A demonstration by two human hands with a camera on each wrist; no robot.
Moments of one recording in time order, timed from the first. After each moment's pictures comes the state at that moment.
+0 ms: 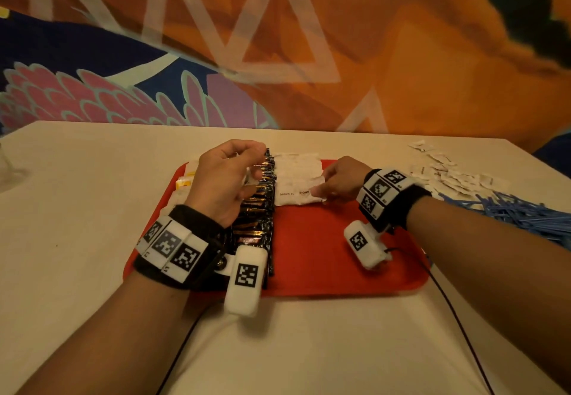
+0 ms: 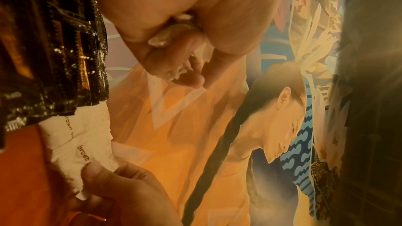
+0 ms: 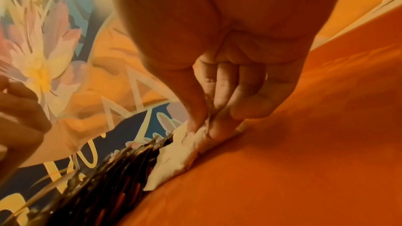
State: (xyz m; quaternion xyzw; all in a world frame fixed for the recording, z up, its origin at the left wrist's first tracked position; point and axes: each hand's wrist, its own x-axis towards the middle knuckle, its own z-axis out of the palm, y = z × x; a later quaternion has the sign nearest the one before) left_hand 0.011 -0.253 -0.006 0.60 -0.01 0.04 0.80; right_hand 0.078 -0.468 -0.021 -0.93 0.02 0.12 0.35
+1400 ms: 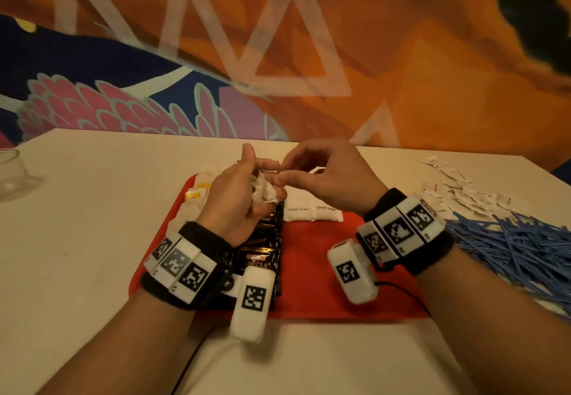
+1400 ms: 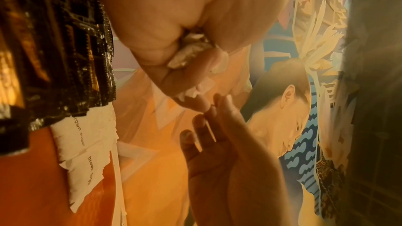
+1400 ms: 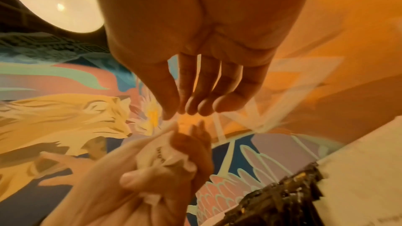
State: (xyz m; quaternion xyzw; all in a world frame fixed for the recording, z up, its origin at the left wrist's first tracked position) left_hand 0.008 -0.257 -0.001 0.54 0.00 -0.03 0.84; right_hand 0.023 -0.421 0.029 -0.83 -0.29 -0.11 0.46
